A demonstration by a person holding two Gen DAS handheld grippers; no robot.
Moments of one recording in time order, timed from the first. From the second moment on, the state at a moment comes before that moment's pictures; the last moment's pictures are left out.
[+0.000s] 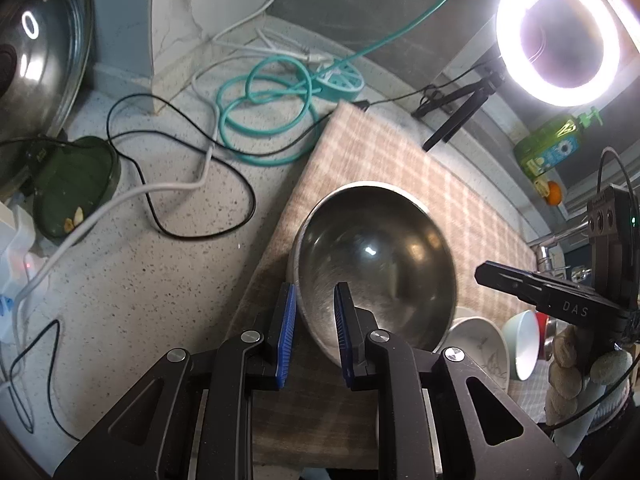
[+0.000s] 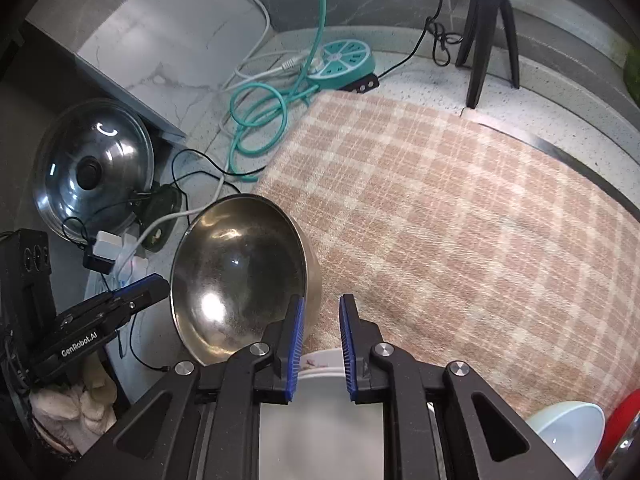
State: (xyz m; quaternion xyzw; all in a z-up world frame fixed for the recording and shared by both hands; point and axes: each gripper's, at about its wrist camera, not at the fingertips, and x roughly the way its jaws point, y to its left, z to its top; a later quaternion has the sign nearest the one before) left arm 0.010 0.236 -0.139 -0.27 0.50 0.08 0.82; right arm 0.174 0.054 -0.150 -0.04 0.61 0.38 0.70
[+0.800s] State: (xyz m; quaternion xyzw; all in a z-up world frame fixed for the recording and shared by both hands) left arm 0.023 0.116 -0.102 -0.30 0.45 -0.05 0.84; right arm 0.168 -0.163 -0.097 0.09 0.53 0.28 0.79
